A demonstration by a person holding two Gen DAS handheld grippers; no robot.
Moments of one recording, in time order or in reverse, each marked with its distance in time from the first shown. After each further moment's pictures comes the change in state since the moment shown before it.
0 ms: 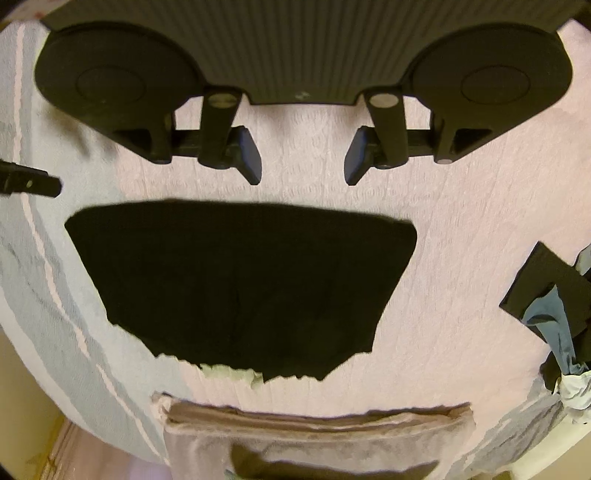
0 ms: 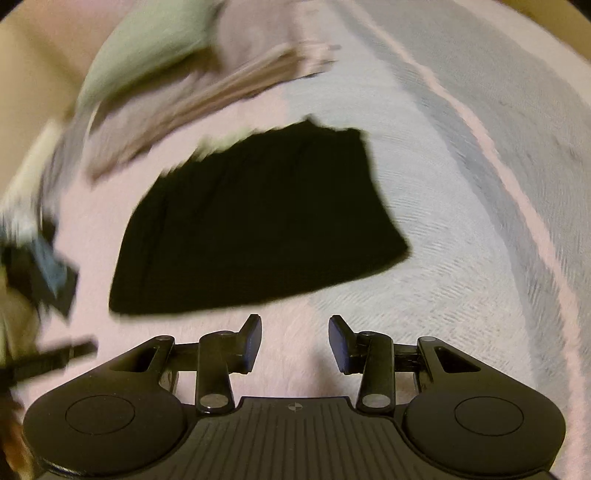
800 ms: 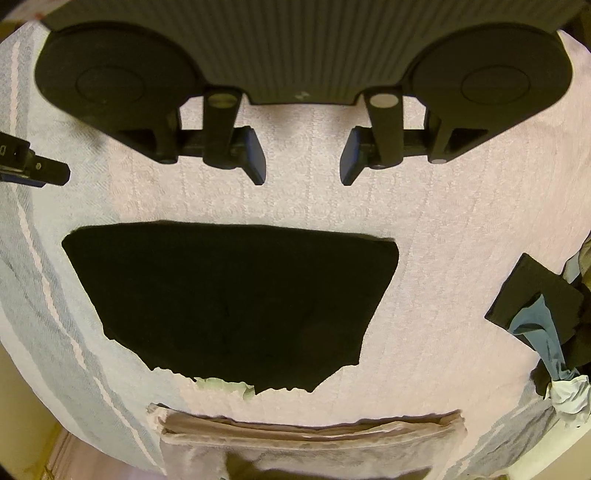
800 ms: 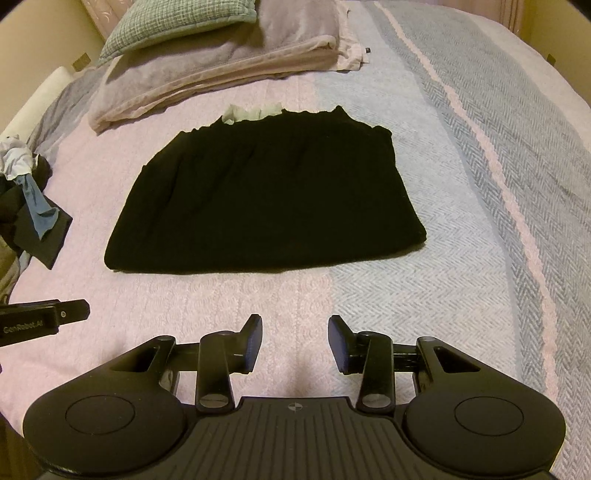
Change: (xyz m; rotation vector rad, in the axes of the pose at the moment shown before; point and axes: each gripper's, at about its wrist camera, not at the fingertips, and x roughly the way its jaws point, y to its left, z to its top) left arm -0.017 0.005 -0.013 0.020 0.046 0.026; right arm -0.011 0.073 -0.037 -0.243 0.047 -0.122
